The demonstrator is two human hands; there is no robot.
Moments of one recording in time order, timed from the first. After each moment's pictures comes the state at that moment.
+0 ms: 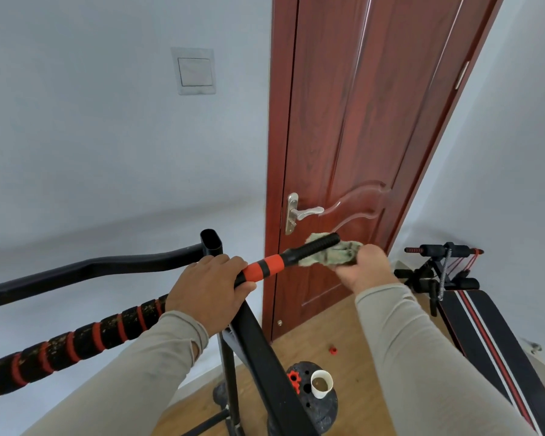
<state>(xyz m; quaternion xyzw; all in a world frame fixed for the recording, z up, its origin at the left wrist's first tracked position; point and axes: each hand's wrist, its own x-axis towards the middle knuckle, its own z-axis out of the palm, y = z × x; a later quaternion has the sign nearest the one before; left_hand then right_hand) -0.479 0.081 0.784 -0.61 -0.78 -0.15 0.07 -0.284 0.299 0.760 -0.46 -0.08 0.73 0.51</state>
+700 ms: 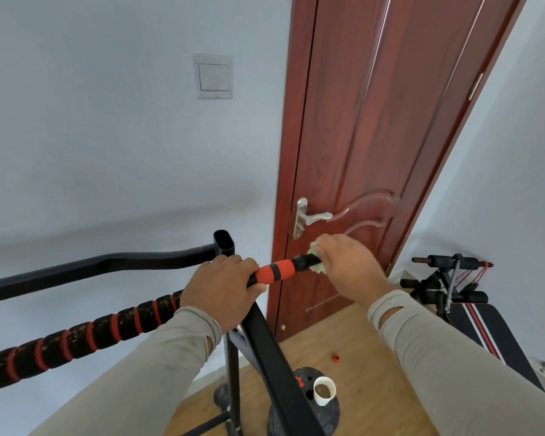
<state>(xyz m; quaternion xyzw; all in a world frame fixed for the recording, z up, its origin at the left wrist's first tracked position) -0.479 0.082 0.786 -0.60 -0.78 -0.13 0.07 -0.293 0.249 0.796 -0.37 -0.92 -0.04 0.14</state>
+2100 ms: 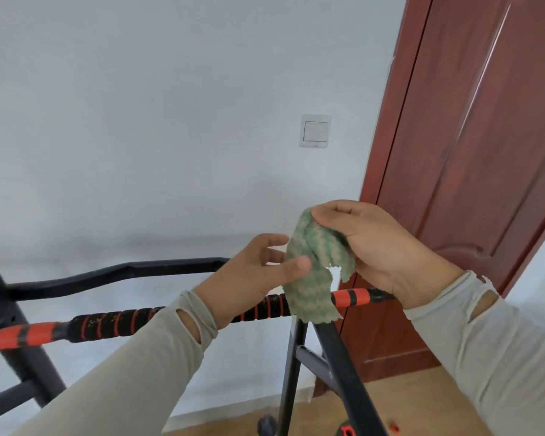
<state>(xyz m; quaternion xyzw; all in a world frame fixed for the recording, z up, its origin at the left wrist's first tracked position) -0.495 -0.047 0.890 -0.41 -0.65 -0.55 -0.33 -0.364 0.101 0.949 -0.18 -0.69 0.66 0.24</state>
